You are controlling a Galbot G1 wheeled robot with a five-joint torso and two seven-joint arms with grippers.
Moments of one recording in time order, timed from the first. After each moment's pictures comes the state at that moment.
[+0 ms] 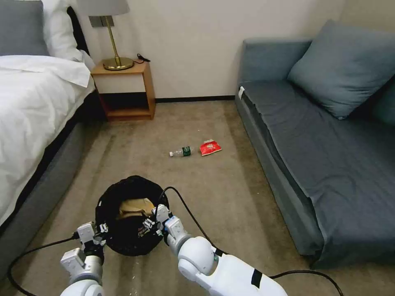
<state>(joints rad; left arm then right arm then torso) 1.67 -1.42 -0.74 -1.96 -0.45 0.11 -0.18 -0.89 1.37 -0.51 1.64 0.37 -0.31 0.28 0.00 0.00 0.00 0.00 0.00</state>
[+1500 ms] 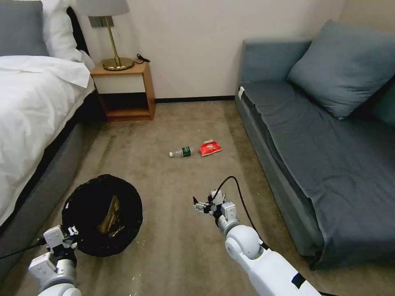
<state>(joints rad) 1.70 -1.39 -0.86 -1.98 -0.45 0.09 -0.26 -1.04 1.28 -0.10 1.60 0.38 -0.25 0.22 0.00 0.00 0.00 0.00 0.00</state>
